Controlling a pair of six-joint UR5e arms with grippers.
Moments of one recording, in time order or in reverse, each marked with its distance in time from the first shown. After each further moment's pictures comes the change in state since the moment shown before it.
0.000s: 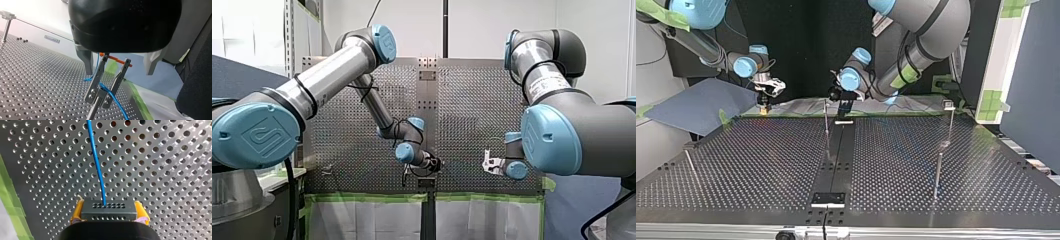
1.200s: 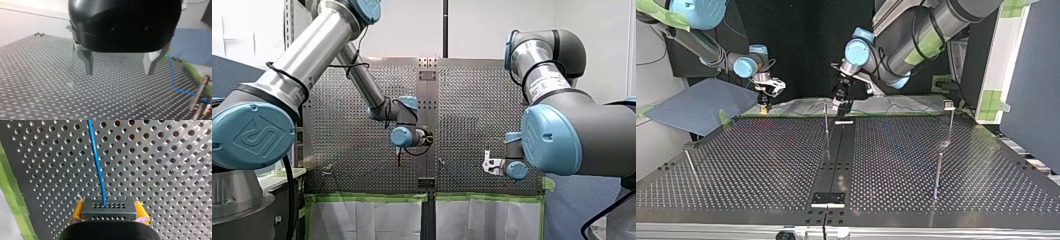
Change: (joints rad) left arm -0.048 0.296 -0.292 0.278 -0.255 -0.047; right arm 0.000 0.001 -0.003 0.017 0.000 0.000
